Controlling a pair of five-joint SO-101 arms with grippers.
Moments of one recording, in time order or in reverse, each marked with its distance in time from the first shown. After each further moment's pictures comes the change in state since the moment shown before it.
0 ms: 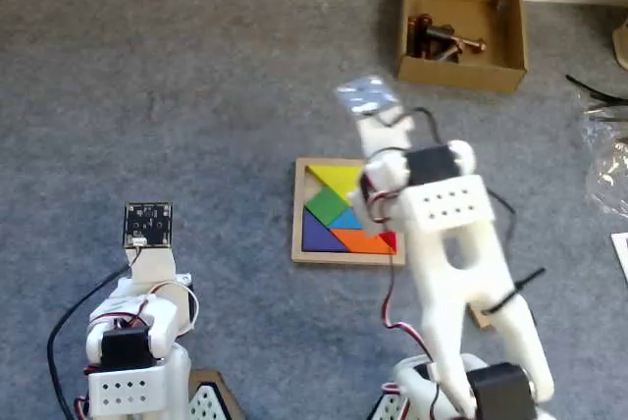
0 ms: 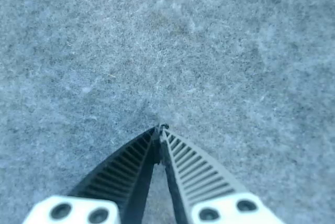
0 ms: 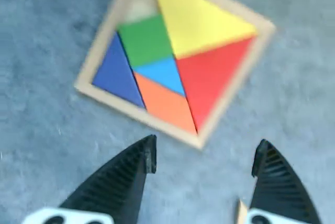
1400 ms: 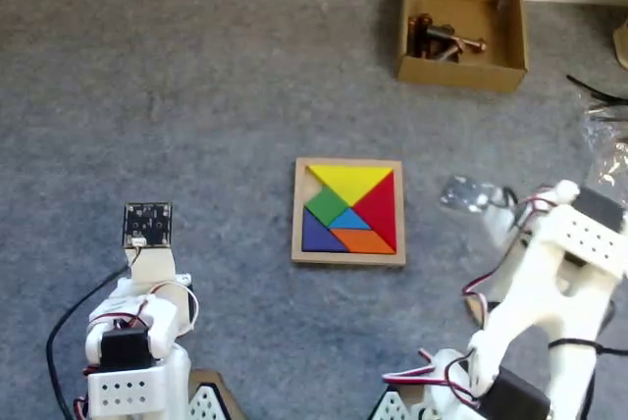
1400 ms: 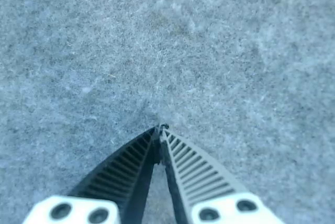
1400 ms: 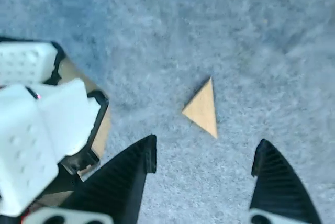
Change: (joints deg) left arm 0.0 0.0 0.0 0.0 0.0; right arm 46.2 -1.3 12.0 9.4 79.9
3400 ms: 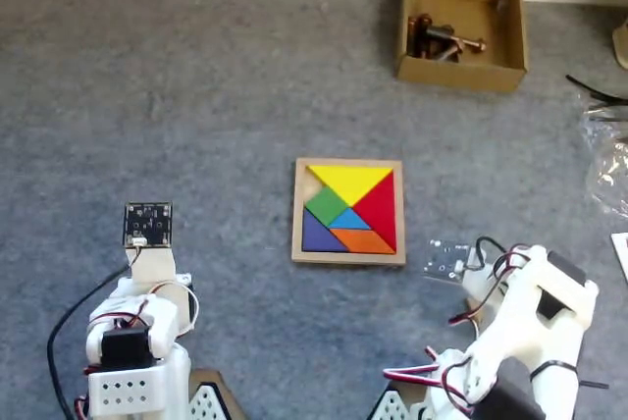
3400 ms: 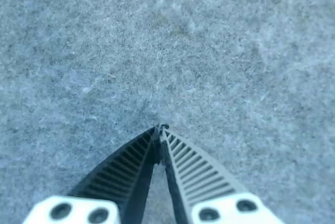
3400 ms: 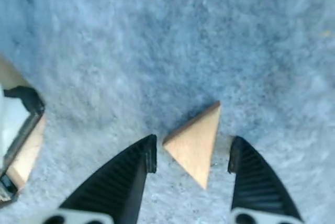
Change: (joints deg) left arm 0.0 0.0 0.0 0.0 0.0; right arm 4.7 -2.5 30.3 -33.6 14.9
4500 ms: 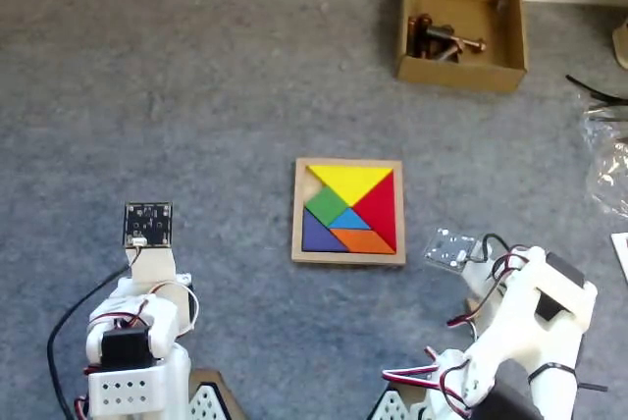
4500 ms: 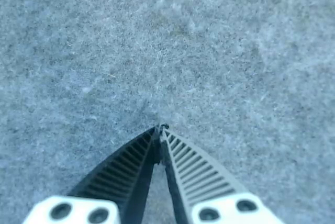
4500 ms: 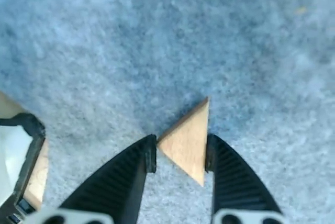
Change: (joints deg) left arm 0.0 0.0 0.0 0.0 0.0; right arm -0.2 -0.1 0.4 -0.4 -8.8
